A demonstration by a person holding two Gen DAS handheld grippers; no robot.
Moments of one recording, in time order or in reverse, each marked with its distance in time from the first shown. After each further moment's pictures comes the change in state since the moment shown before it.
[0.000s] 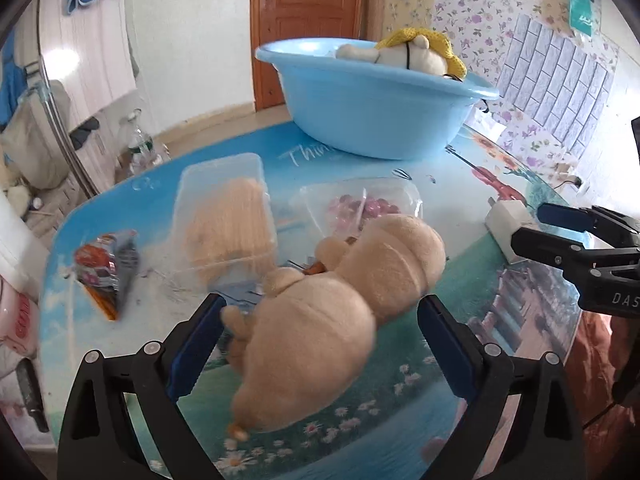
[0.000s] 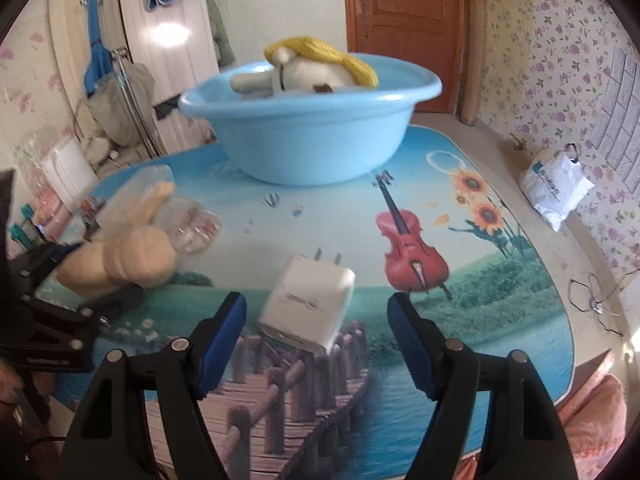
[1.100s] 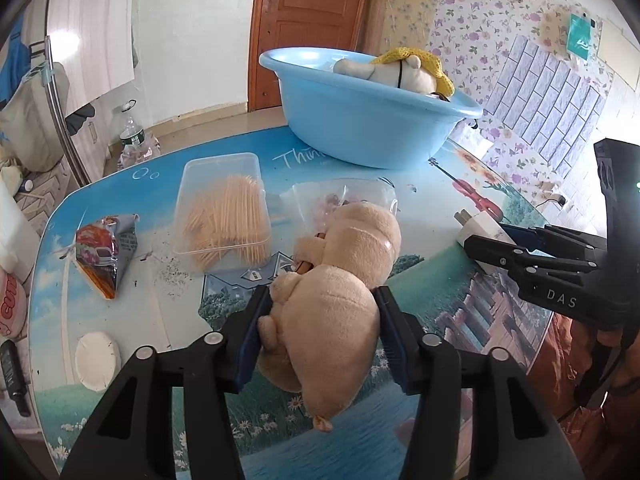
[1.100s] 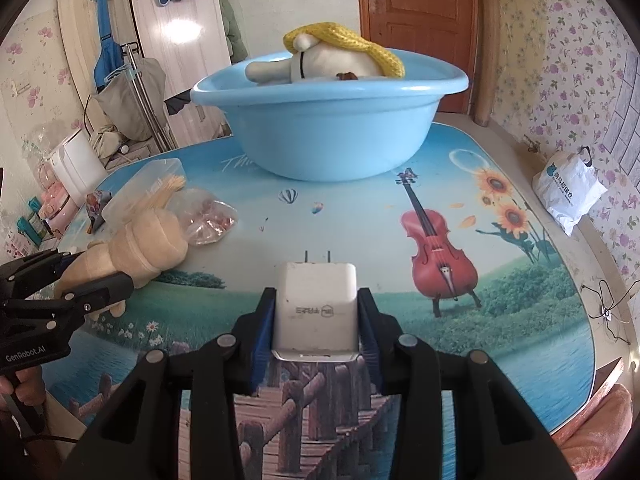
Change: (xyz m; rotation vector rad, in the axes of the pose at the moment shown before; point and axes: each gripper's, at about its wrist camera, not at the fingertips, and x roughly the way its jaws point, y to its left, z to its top) left arm -0.014 0.004 -0.007 -0.065 -0.024 -0.064; right arm 0.015 0.008 -0.005 -0.019 0.023 0.016
